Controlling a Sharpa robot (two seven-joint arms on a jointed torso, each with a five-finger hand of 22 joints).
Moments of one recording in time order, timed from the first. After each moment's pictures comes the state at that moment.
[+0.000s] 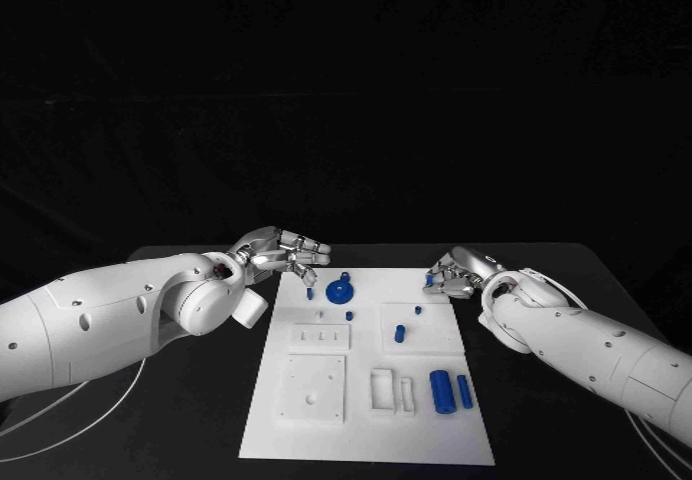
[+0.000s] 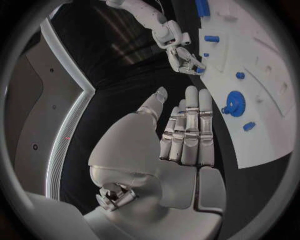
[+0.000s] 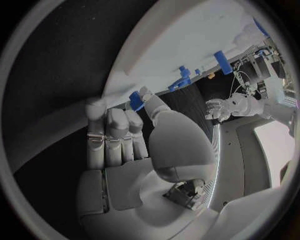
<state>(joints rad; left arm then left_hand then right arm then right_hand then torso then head) 1.42 -0.82 -0.17 1.36 -0.22 -0.08 0.21 1.34 -0.01 0.10 -0.11 0.16 0.98 0.15 0.07 0.07 1.15 0.10 0.07 0.06 1.22 0.04 0.42 0.36 0.09 0.93 0.02 0.89 0.30 1.11 -0.52 0.20 0.91 -1.45 -0.32 0.02 1.26 -0.03 0.25 -0.17 0.14 1.20 0.06 0.06 0.10 1.34 -0.02 1.01 1.22 1.46 -0.09 1.03 1.07 0.06 1.40 -0.11 0.69 1.31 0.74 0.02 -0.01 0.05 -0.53</state>
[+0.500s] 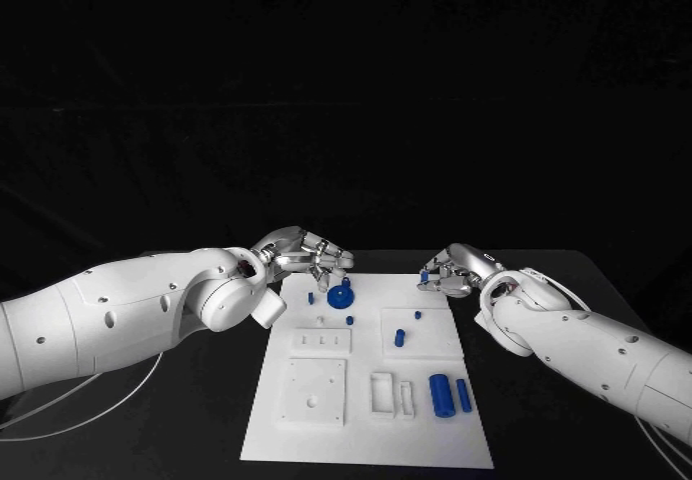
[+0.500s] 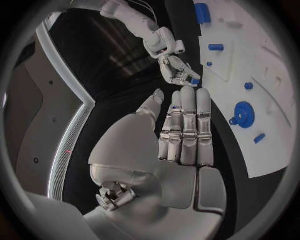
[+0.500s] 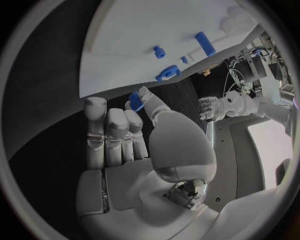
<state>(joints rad) 1.45 -0.76 -0.16 1.38 -0.32 -0.10 0.14 1.31 0.00 0.09 -0.05 0.12 1.04 0.12 0.07 0.07 1.39 0.02 0.13 0.08 1.25 -0.03 0.72 0.54 0.08 0.99 -0.05 1.02 0.38 1.12 -0.56 0.20 1.04 -1.45 -0.35 0.00 1.26 -0.03 0.26 -0.17 0.15 1.18 0.07 0.06 0.11 1.34 -0.02 1.01 1.23 1.46 -0.09 1.03 1.07 0.06 1.40 -0.11 0.69 1.31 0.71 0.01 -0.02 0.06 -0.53</state>
